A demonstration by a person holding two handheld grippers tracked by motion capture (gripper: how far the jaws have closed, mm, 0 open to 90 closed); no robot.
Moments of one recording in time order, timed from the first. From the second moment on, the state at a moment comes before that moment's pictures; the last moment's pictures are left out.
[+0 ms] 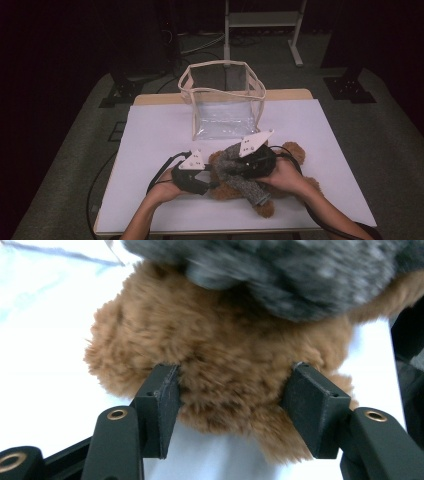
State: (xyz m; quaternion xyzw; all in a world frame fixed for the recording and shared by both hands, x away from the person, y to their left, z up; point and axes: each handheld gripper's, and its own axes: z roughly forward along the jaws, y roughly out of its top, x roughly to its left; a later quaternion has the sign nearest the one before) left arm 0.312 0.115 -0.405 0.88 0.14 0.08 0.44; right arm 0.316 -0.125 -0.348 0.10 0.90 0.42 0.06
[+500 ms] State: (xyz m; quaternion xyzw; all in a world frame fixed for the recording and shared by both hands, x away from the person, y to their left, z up) left arm 0.304 0.104 -0.408 0.90 0.09 0.09 0.42; right arm 0.364 -0.095 -0.345 0.12 0.92 0.38 0.03
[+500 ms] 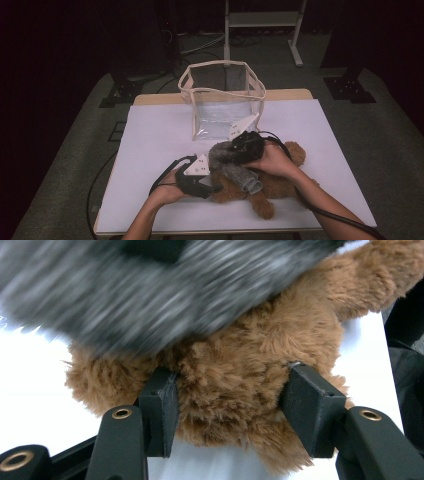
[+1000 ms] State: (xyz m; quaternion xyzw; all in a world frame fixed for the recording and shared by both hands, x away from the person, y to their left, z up) left arm 0.304 0.104 -0.407 0.90 0.09 0.10 0.42; right arm 0.369 -0.142 -0.346 0.16 0.90 0.40 0.03
